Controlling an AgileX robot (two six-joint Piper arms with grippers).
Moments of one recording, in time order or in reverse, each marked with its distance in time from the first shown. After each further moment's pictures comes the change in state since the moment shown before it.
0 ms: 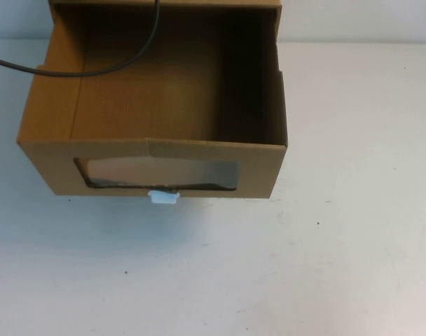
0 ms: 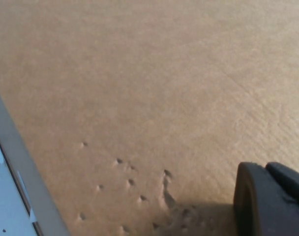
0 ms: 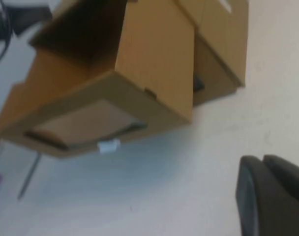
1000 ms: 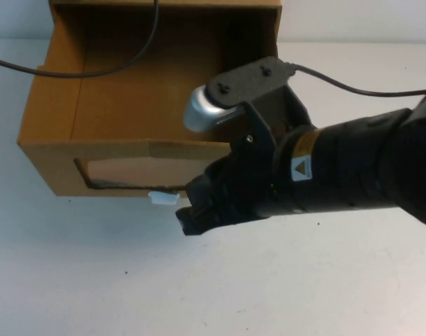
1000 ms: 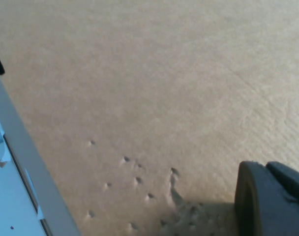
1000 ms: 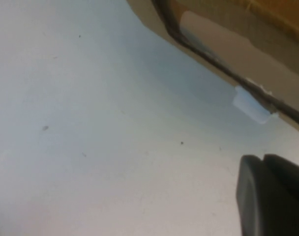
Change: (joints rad) right arm 0.716 1.163 -0.962 -0.706 0.158 0.221; left arm 0.000 0.000 -0.002 0.024 -0.002 -0.002
